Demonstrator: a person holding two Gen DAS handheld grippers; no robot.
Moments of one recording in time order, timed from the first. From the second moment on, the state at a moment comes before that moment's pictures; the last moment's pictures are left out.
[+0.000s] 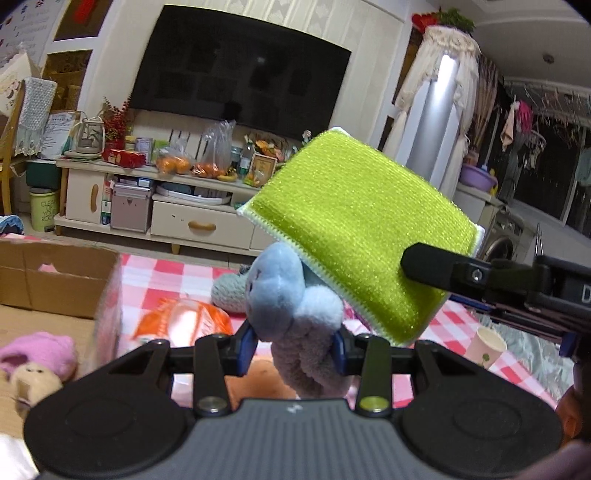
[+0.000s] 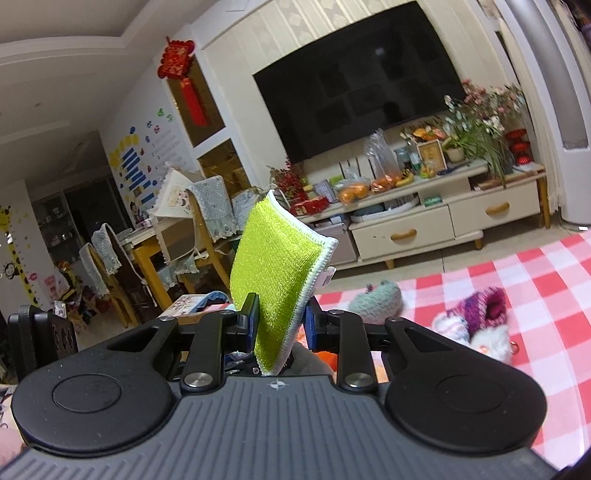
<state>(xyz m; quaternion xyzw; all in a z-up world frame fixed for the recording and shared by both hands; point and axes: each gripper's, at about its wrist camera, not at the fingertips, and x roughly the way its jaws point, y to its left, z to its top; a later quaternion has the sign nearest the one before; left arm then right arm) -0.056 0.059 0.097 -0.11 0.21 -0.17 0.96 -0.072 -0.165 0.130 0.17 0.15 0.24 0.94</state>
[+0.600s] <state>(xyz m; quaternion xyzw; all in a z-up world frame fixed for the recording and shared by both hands) -0.067 0.152 0.121 -0.15 0.17 -0.08 0.97 -0.040 -0.099 0.145 0.12 0.14 0.31 0.93</state>
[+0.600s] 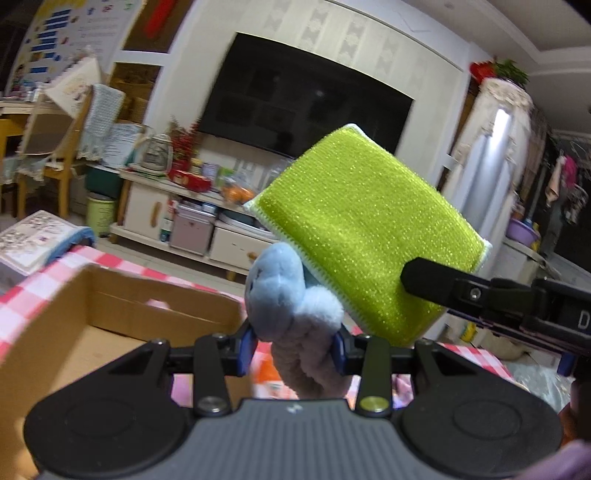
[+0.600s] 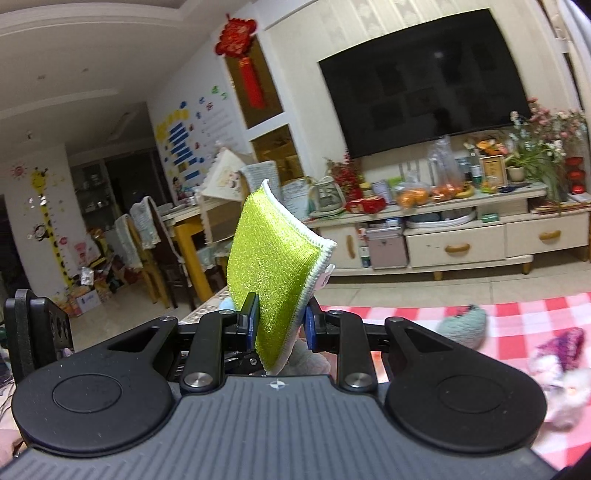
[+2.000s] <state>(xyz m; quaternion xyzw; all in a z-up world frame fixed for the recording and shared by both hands) -0.057 0.207 0.103 -0.10 0.28 0.09 0.95 -0.051 -0.062 0.156 0.08 0.20 0.25 0.94</state>
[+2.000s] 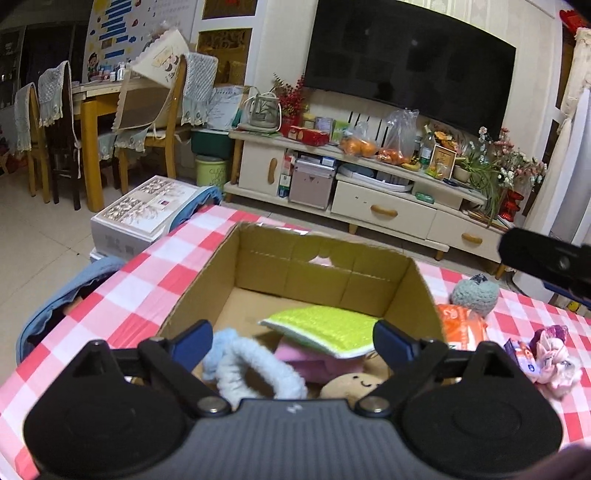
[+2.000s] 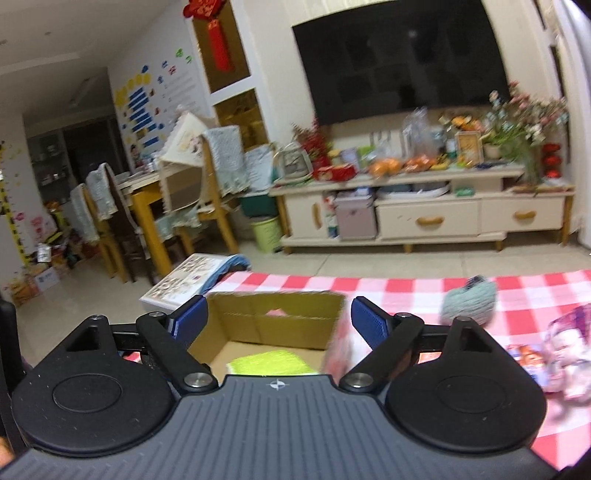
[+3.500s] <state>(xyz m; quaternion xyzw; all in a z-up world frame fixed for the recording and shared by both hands) -0.050 0.056 0.103 -0.03 0.27 -0.05 0.96 -0.107 -0.175 0.129 0.20 0.17 0.05 0.96</state>
